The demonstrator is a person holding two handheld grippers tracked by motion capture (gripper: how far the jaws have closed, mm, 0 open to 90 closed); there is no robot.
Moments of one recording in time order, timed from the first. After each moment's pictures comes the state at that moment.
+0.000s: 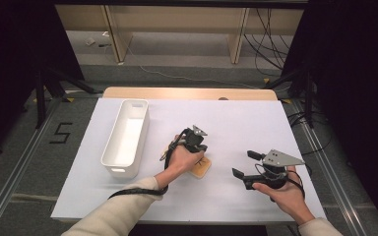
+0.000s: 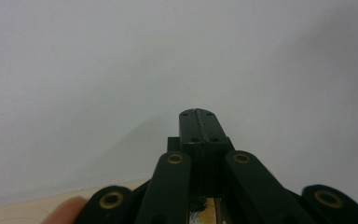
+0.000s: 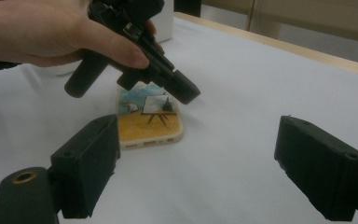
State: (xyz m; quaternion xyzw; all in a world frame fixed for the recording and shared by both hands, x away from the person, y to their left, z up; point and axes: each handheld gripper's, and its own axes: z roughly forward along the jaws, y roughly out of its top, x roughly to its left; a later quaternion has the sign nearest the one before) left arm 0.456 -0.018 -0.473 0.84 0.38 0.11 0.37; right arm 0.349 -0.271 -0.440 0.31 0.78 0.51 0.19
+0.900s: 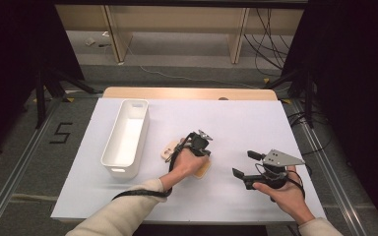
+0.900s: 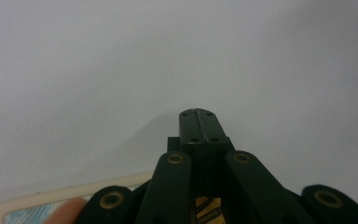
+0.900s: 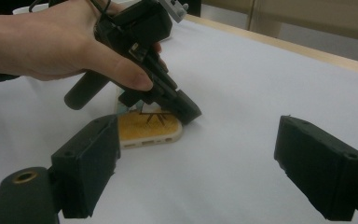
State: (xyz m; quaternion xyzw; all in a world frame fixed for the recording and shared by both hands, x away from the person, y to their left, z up) left arm 0.451 -0.030 -0.481 0.86 0.37 0.10 0.34; right arm 0.349 -0.272 -0.440 0.31 0.78 0.51 0.19
